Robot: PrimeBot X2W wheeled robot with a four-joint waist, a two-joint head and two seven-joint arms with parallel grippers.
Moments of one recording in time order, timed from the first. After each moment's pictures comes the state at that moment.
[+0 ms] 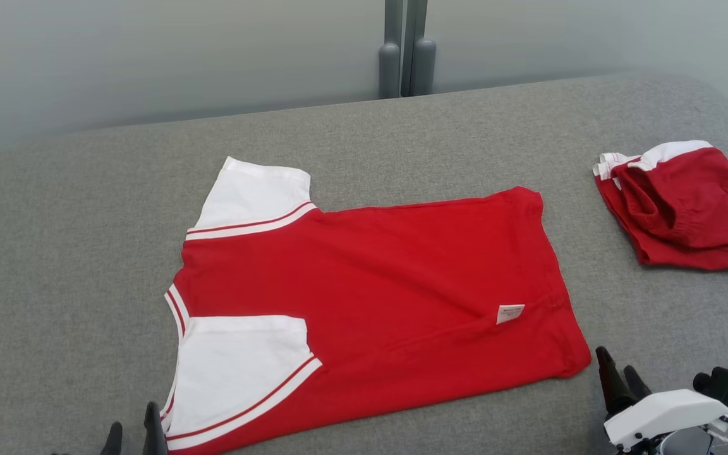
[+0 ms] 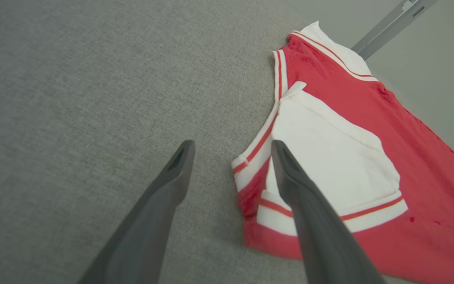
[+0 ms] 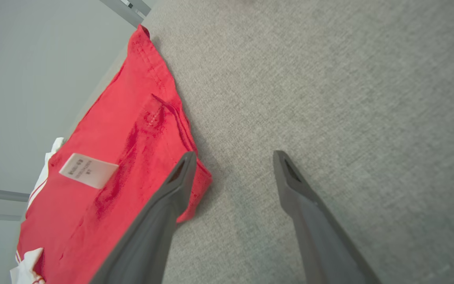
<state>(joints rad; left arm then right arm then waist) 0.13 0.23 -0.20 0.33 -0.89 0.04 -0.26 -0.04 -0.06 -0.08 0.47 0.77 0.13 -0.01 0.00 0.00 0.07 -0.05</state>
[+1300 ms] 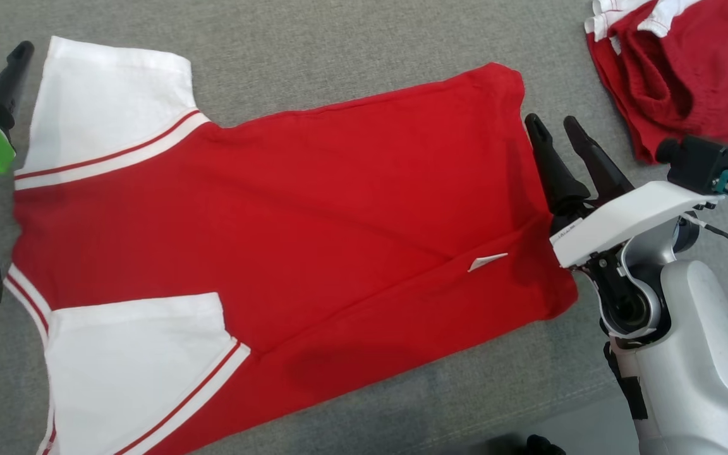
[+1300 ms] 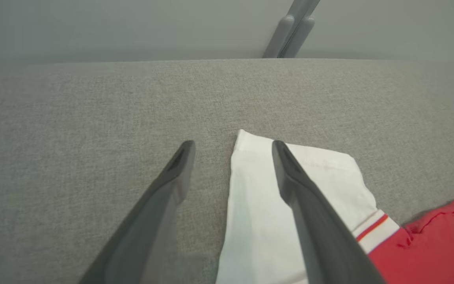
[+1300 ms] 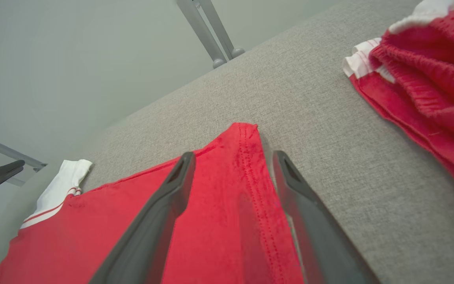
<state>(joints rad) -0.84 0.59 -0.29 0.42 -0.86 -0.09 0.43 -0.42 -0.06 0.06 0.09 0.60 0.13 0.15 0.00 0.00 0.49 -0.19</state>
